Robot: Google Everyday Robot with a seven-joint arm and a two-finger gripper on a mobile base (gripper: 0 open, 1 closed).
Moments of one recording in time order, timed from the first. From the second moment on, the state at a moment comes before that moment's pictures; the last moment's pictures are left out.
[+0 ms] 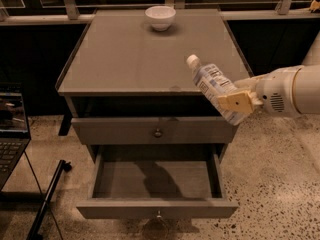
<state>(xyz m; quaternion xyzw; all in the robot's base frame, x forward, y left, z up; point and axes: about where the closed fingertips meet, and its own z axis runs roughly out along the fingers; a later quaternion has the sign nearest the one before) 0.503 -0.184 0.905 -0.30 0.84 0.14 0.44</state>
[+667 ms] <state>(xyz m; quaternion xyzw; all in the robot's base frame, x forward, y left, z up) 0.472 -0.201 0.811 -0.22 0.88 0.17 0.39</state>
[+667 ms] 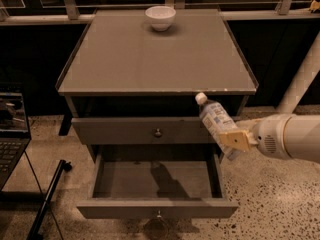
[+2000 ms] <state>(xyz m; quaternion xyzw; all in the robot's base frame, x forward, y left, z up) 0.438 -0.214 0.669 -0.18 0.92 0.24 0.25</state>
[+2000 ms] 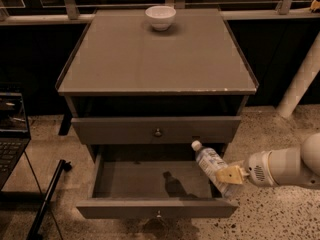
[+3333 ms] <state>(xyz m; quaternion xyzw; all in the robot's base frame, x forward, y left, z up) 0.457 -0.187 0.600 -0.21 0.89 0.35 0.21</state>
